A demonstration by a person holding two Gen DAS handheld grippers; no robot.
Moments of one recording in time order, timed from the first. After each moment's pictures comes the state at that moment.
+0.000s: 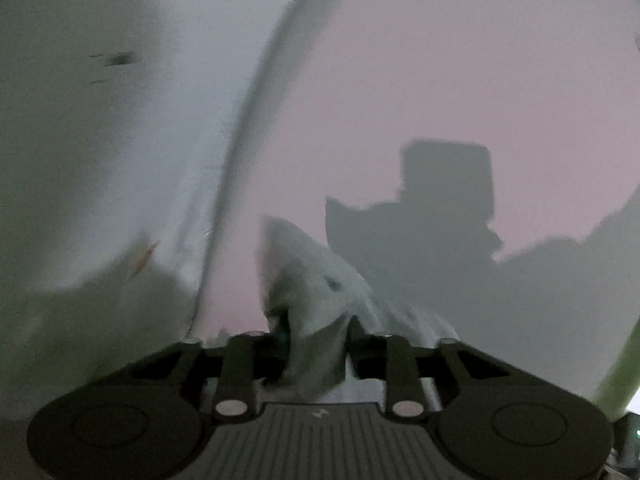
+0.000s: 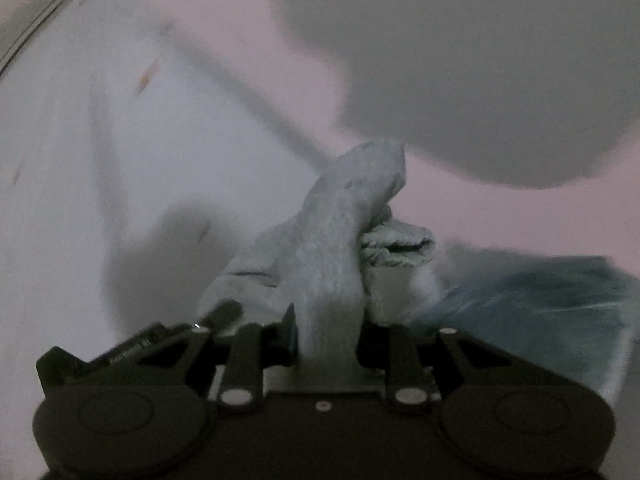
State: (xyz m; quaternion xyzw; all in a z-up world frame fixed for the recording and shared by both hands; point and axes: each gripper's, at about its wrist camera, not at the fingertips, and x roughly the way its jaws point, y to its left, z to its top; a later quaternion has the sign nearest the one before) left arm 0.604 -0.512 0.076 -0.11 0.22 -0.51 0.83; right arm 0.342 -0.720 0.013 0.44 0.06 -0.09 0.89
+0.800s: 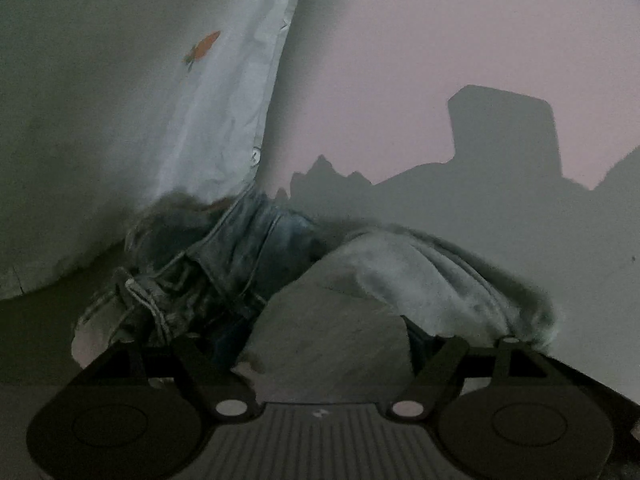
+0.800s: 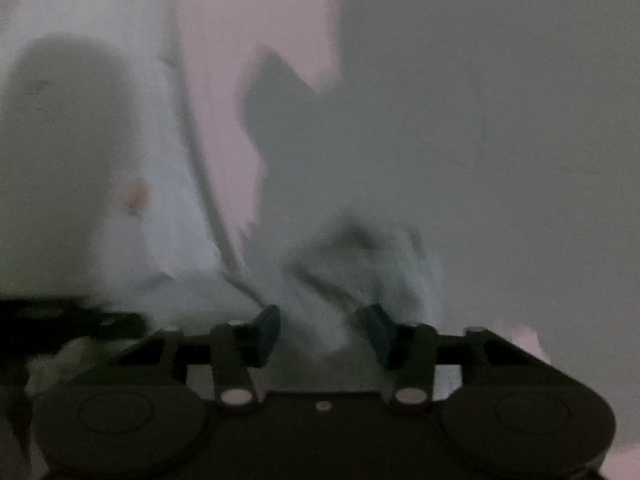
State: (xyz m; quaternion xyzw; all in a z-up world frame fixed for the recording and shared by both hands) left arm 0.628 -0.572 -0.110 -0.06 0.36 -0.42 0.83; right arm 0.451 -0.780 -0.098 0.21 0.21 -0.26 0.92
